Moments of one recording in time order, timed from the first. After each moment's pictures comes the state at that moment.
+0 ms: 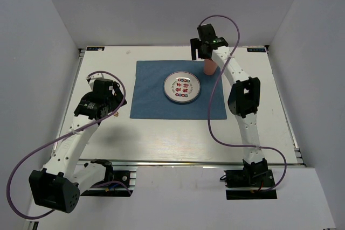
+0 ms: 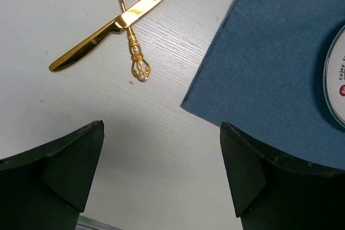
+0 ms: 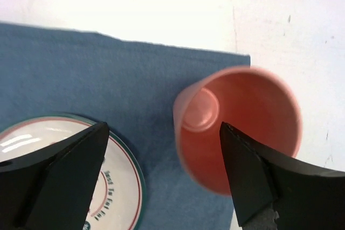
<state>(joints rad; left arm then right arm) -0.23 1.04 0.93 -0.71 -0.35 -0.57 0.38 2.39 2.36 -0.78 0.22 0.13</state>
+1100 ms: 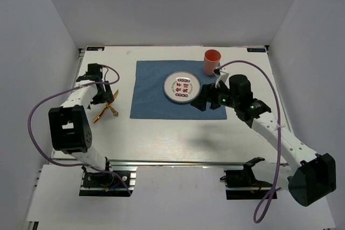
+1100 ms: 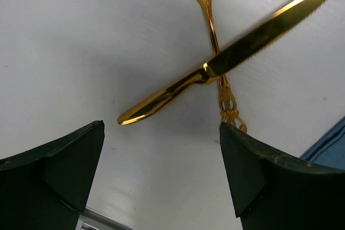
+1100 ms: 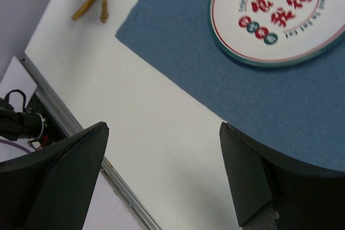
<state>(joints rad) 0.07 1.64 1.19 -0.72 -0.32 -0.24 0.47 1.11 0.85 -0.24 -0.43 0.33</state>
